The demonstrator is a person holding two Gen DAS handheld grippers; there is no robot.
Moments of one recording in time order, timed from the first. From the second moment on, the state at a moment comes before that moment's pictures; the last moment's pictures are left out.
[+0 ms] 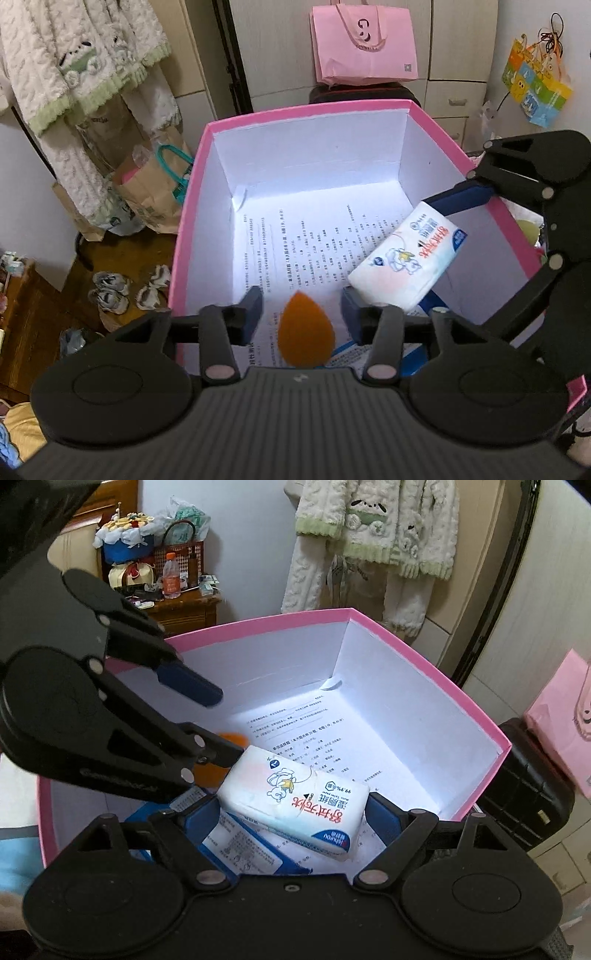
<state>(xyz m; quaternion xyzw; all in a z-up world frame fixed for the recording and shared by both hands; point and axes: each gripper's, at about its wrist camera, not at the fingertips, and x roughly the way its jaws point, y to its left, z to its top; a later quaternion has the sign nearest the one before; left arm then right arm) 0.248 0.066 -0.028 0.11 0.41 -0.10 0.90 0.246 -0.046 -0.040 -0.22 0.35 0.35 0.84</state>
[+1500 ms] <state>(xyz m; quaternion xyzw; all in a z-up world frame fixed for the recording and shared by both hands) 0.075 -0.008 0.034 0.13 0.36 -0.31 0.87 0.055 -0.207 0.015 -0.13 0.27 0.28 0.91</state>
